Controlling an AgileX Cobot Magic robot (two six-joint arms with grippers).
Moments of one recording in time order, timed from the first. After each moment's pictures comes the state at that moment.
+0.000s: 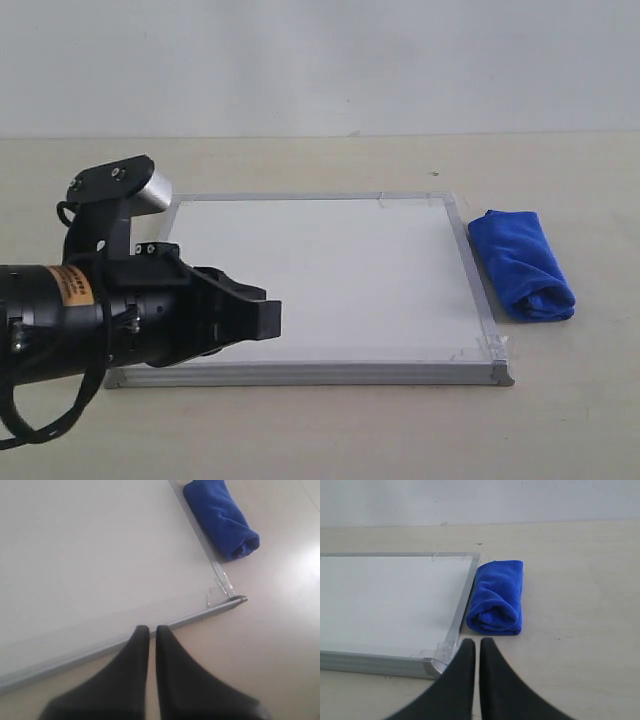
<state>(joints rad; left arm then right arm) -0.80 1.33 -0.55 -0.47 -0.06 -0.07 0.08 0.01 0.00 -0.01 0.35 0.12</state>
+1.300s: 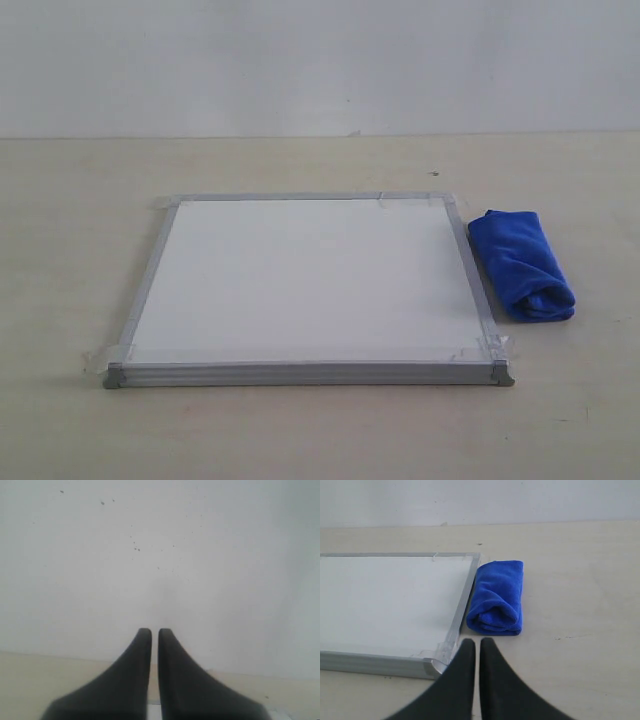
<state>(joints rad) -0.26 0.14 -0.01 -0.47 -0.28 0.30 0.08 0.01 0.00 -0.01 0.35 0.12</state>
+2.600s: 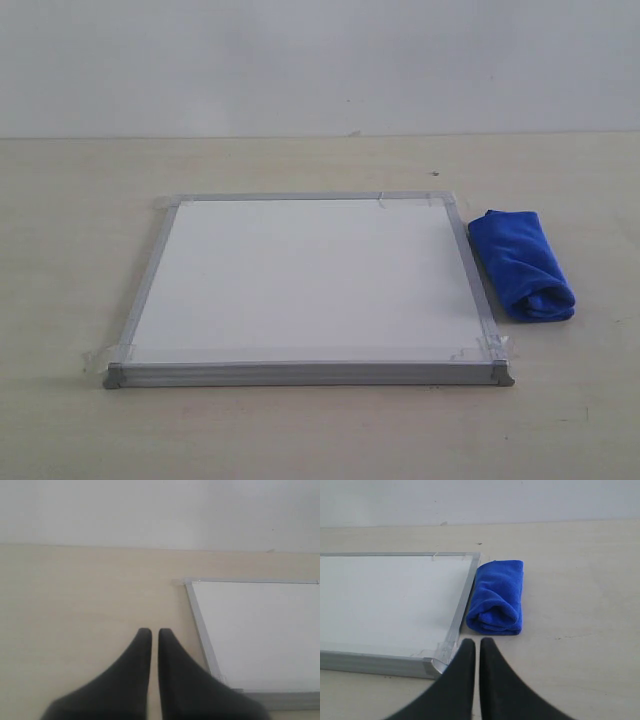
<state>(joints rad) -0.01 0.00 0.00 -0.05 0.30 0.01 0.08 0.01 0.00 -0.01 0.35 0.12</state>
